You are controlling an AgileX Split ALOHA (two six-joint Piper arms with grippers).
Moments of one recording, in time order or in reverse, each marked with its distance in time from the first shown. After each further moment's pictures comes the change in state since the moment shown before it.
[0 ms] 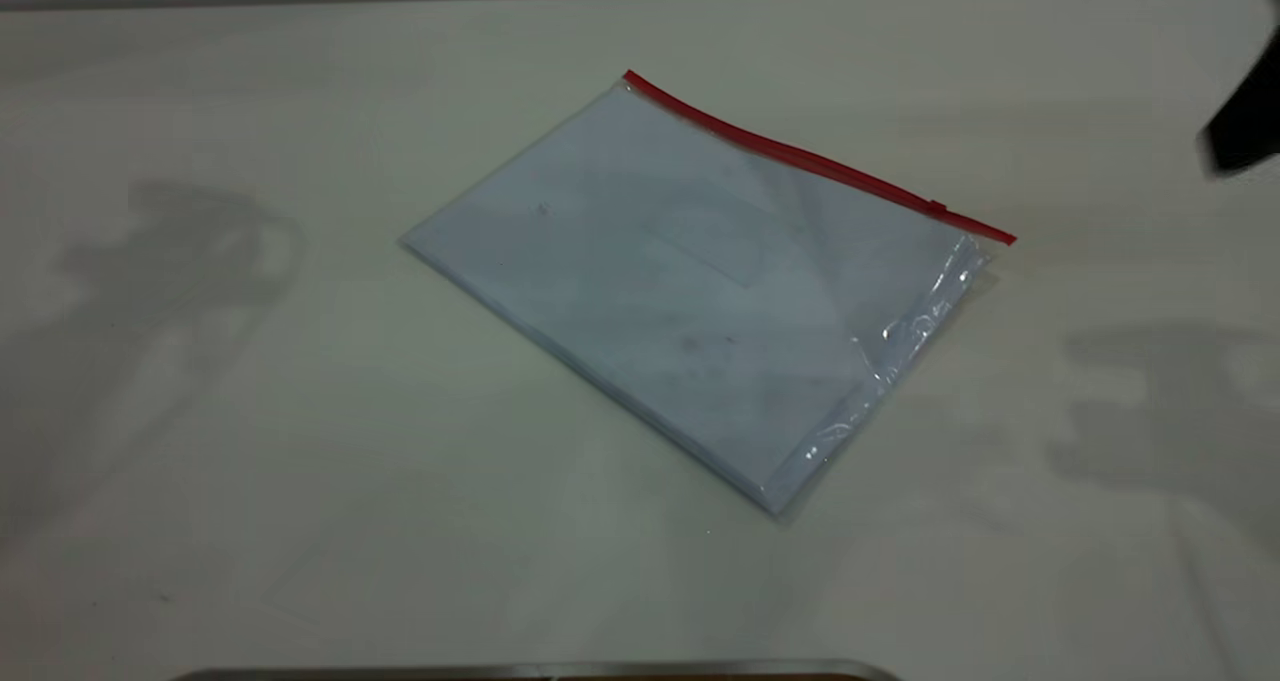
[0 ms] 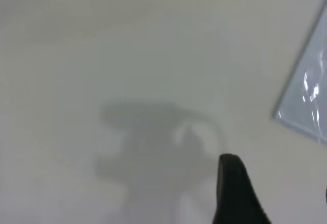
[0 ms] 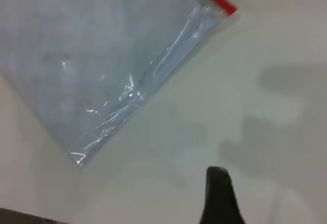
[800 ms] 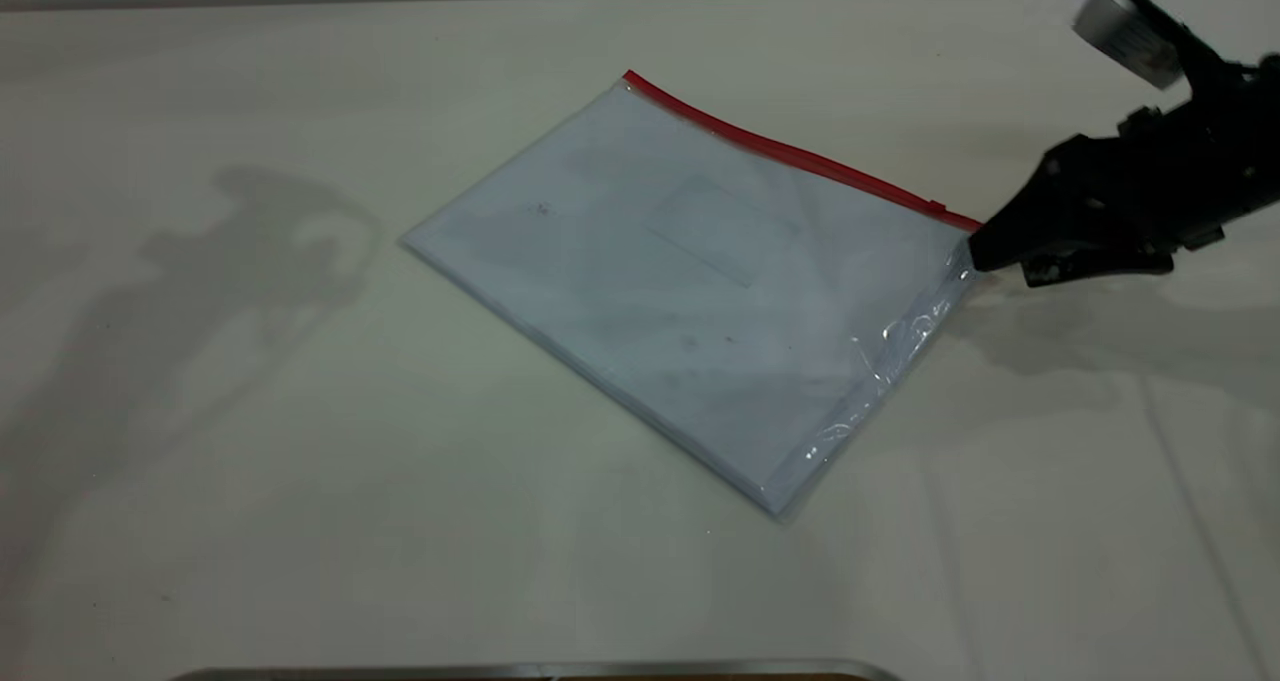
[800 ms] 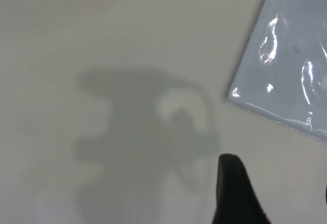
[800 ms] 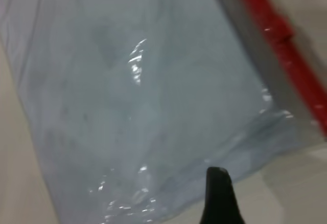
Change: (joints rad) left arm -0.077 0.088 -0.045 -0.046 0.055 0.002; right arm -0.116 0.749 -0.368 0.758 0.246 -0.969
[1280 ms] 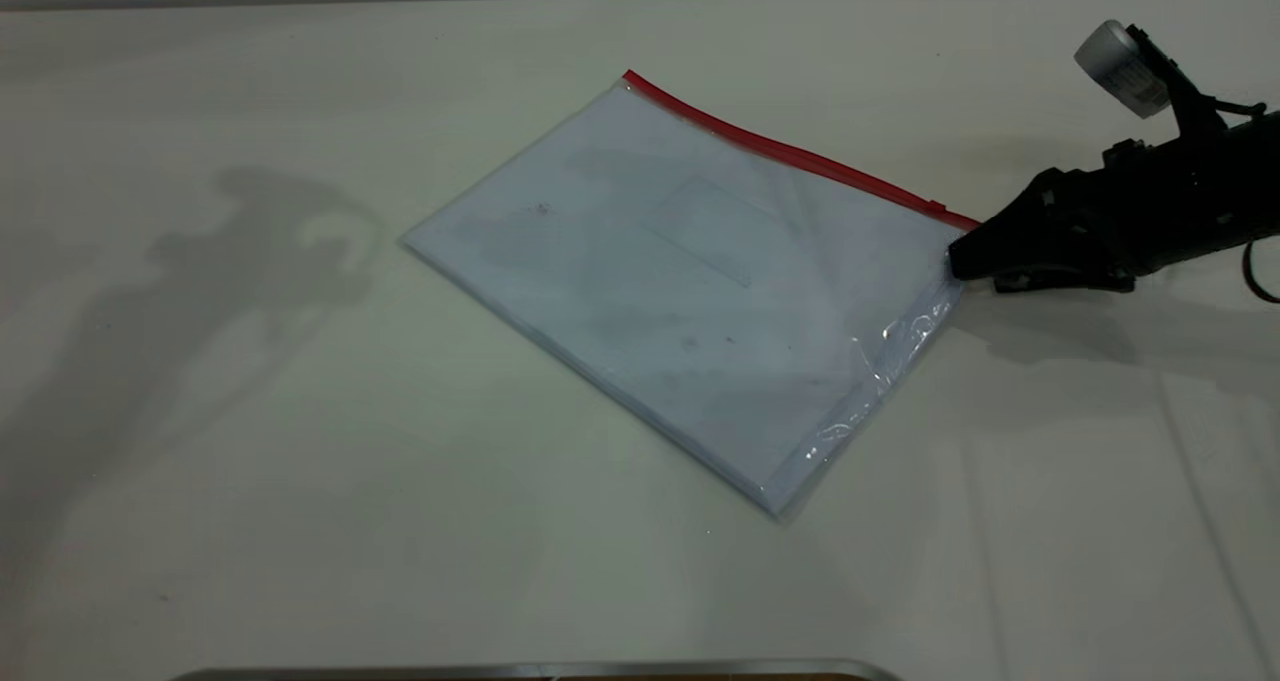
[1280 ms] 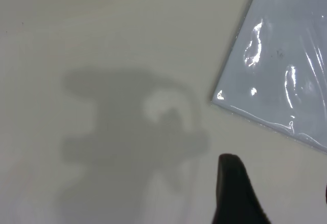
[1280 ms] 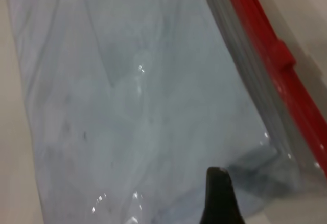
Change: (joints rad) left arm 0.000 0.000 0.000 -0.048 0.007 0.000; right arm -0.024 0.123 -0.046 0.163 0.112 -0.253
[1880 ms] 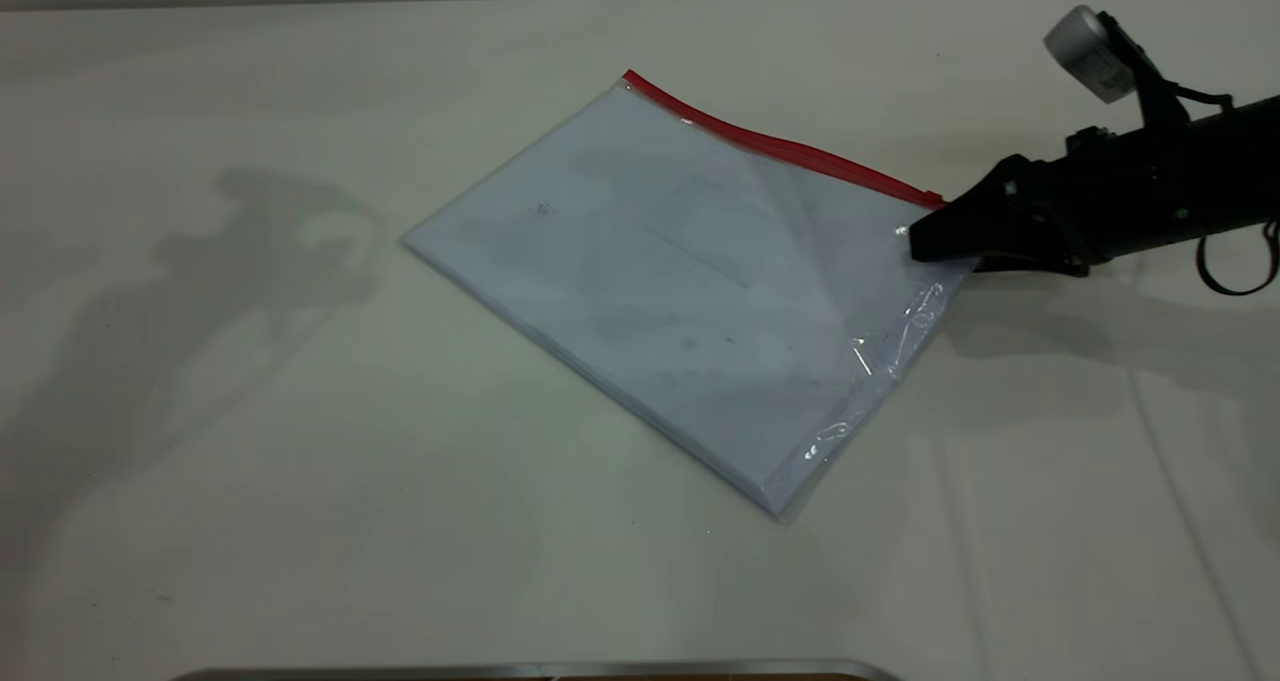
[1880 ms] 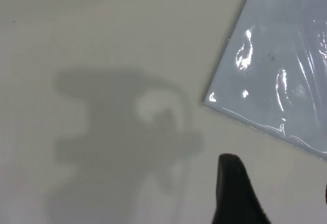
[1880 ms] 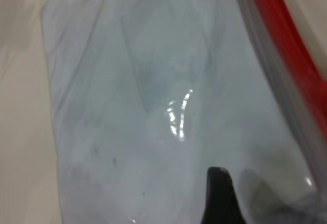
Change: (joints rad) left arm 0.000 0.000 0.000 -0.026 0.002 0.000; right arm 0.054 0.006 0.000 0.101 0.048 -0.086
